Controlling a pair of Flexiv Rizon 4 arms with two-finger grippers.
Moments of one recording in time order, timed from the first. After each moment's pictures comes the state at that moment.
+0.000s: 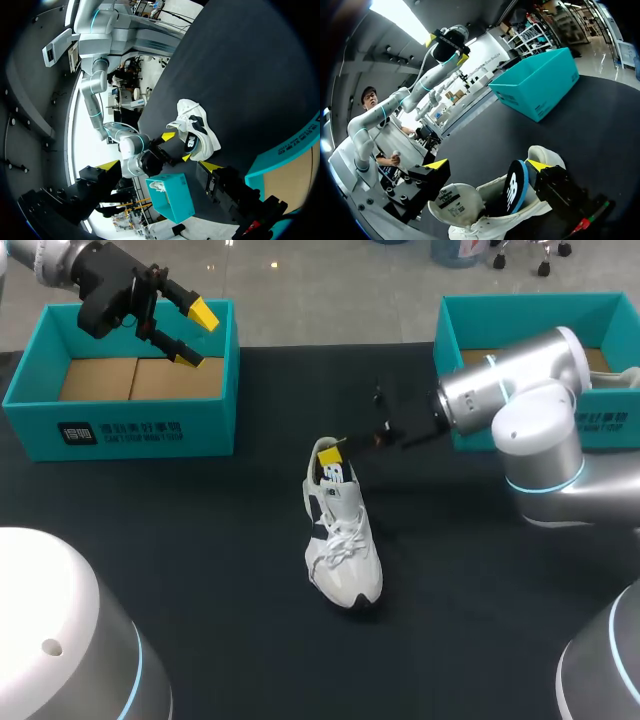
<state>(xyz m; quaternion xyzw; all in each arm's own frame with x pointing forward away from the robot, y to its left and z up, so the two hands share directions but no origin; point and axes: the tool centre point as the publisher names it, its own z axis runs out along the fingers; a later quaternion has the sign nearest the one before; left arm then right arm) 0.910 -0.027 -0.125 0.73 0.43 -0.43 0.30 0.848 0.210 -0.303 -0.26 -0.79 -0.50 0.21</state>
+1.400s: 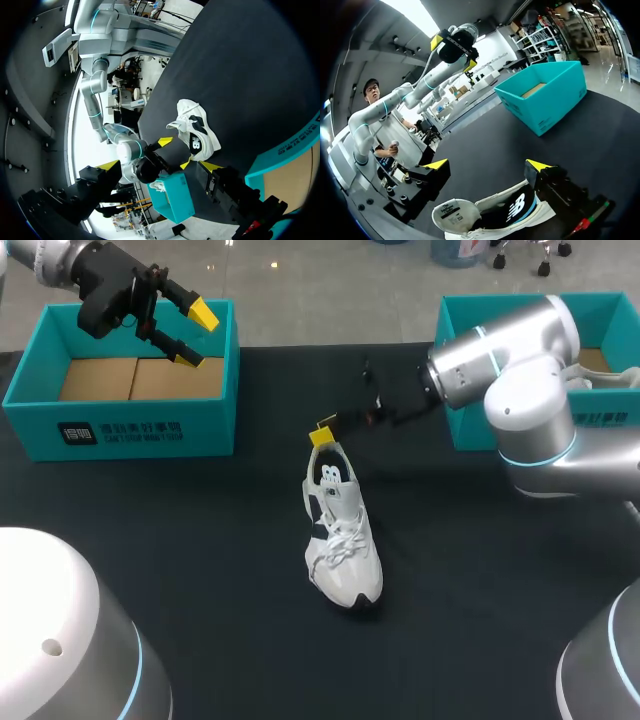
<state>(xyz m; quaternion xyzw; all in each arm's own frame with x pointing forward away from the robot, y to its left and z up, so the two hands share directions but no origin) 0.910 -0.027 -0.125 0.73 0.43 -0.43 0.30 0.869 0.223 -0.278 -0.22 -0.81 -0.50 0.20</state>
